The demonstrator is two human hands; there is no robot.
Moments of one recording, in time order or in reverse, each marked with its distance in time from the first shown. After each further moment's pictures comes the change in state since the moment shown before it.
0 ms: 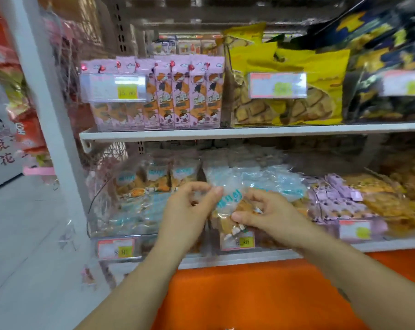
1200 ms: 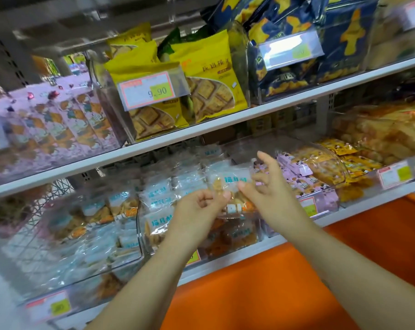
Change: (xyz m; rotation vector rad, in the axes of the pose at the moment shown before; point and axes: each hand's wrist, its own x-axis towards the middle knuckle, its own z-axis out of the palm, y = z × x) left_hand 0.015 0.035 0.142 0.029 -0.314 -0.172; right_hand -0.030 0.063 -0.099 0.240 0.500 -0.030
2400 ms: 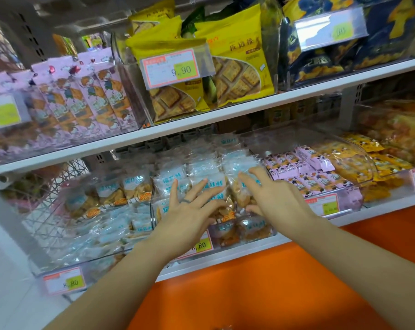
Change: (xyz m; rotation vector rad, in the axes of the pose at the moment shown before) left_hand 0.026 -0.073 -0.056 1.312 -0.056 0.749; right_hand 0.024 0.037 0.018 -1.426 -0.168 -0.492
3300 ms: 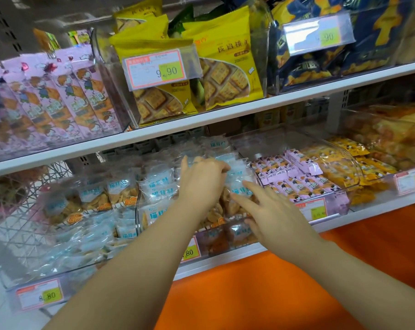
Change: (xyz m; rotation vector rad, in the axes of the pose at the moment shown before) left_hand 0.104 0.026 -0.020 -0.117 -0.049 -0.405; right_hand -0.027 0.006 0.017 0.178 0.185 -0.032
